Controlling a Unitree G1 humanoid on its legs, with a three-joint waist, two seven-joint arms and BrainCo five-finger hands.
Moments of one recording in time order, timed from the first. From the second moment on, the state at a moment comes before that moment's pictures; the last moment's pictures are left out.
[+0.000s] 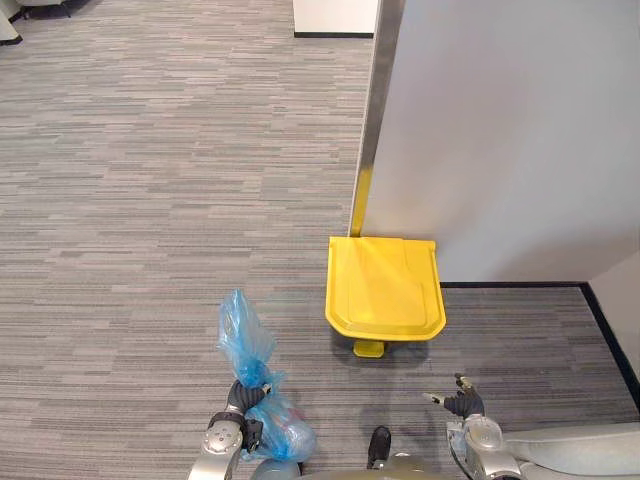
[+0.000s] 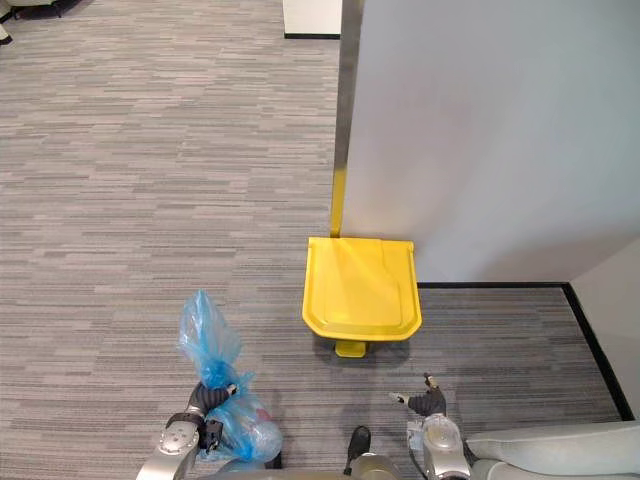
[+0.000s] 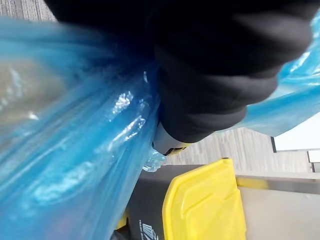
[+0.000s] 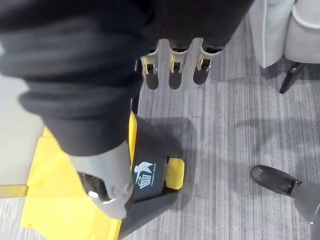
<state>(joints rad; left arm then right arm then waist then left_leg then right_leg) 0.13 0.16 -0.07 0.68 0.05 -0.14 0.05 0.02 -0.10 -0.20 0.88 -0.15 -0.09 -0.13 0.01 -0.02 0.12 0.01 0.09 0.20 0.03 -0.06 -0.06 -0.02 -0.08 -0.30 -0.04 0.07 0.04</state>
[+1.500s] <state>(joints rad) 0.06 0.13 -0.03 0.57 0.03 -0.14 0.07 0.08 -0.08 -0.45 0.72 0.08 -0.08 -0.15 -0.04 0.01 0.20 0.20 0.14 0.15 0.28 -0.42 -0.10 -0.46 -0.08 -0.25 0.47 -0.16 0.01</state>
